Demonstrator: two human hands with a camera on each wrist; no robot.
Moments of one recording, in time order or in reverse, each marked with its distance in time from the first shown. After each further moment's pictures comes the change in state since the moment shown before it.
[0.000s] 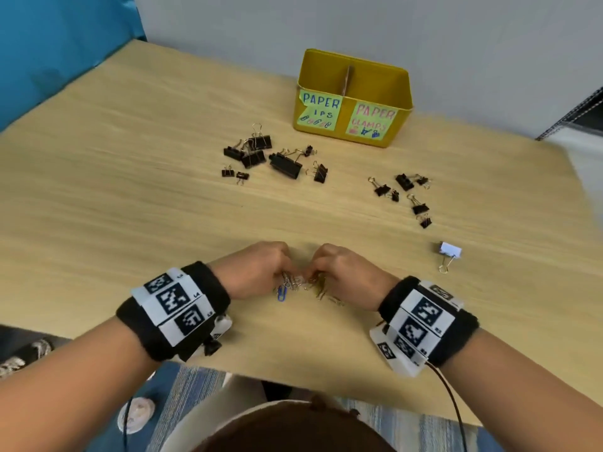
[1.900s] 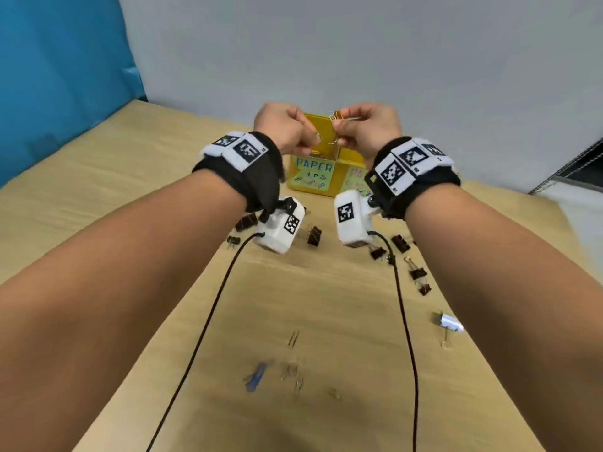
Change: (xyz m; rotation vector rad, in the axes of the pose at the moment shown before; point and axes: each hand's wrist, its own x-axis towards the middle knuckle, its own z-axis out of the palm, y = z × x) left_hand 0.145 0.000 -0.204 -0.901 0.722 -0.197; right_hand 0.139 0.039 -0.222 0.923 0.835 0.222
